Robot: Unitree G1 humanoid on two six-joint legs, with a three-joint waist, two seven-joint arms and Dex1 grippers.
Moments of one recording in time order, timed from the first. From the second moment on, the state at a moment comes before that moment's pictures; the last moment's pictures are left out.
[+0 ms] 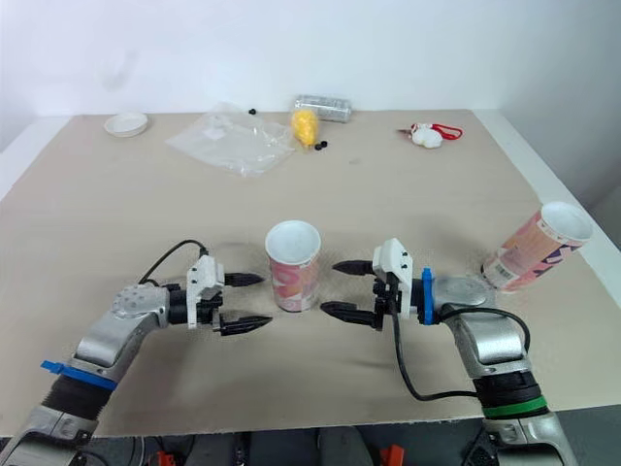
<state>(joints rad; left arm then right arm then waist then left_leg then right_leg) -0.28 0.51 -0.14 0.01 -0.33 0.20 -1.10 -0.33 -0.59 0.07 -0.01 0.38 0.26 1.19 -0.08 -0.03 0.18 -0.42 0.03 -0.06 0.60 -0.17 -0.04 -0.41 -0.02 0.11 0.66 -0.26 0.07</state>
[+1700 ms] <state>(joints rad) -0.16 0.46 -0.08 -0.14 -0.41 0.13 -1.08 -0.48 -0.35 0.24 0.31 0.27 0.01 1.29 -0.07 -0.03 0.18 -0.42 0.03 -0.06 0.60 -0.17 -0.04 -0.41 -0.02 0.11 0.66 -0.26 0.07</state>
